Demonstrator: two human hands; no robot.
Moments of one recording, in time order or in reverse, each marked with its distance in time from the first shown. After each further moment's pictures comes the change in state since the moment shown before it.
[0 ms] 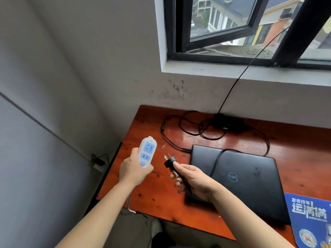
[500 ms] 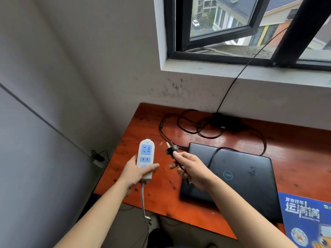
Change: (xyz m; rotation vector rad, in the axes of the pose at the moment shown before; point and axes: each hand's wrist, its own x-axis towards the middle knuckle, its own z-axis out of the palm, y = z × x) left_hand -0.033 0.016 0.005 -0.806 -0.257 -0.271; right_hand -0.010 -0.019 -0.009 -0.061 0.132 -0.114
